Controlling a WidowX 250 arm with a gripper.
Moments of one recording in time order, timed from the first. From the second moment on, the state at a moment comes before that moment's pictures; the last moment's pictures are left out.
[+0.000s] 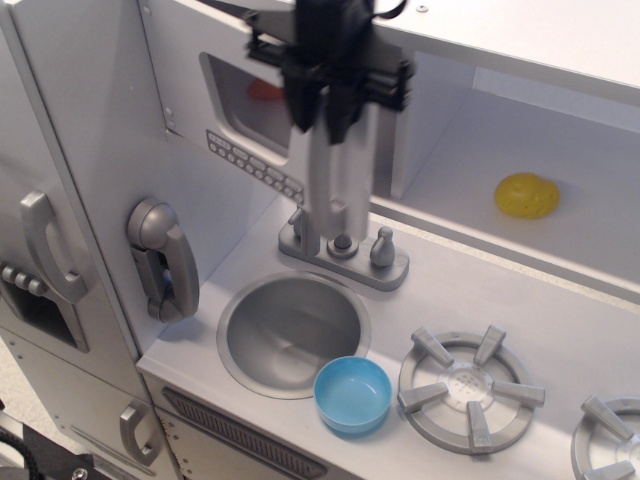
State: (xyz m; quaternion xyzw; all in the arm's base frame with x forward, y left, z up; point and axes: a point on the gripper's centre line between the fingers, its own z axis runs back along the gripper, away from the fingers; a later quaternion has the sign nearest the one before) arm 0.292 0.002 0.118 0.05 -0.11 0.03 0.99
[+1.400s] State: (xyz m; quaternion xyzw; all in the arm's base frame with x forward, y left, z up) arm 0.310 -0.112 0.121 -0.03 -0.04 0.00 1.00
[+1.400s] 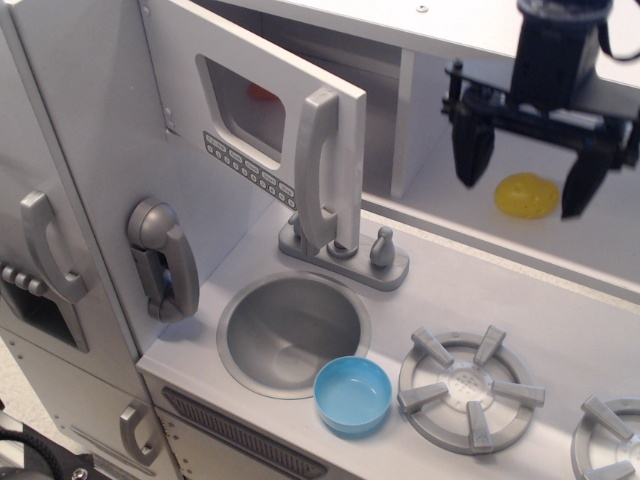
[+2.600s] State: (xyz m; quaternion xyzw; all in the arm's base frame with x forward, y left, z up) arm 0.300 0.002 0.100 0.04 -0.07 0.06 0.99
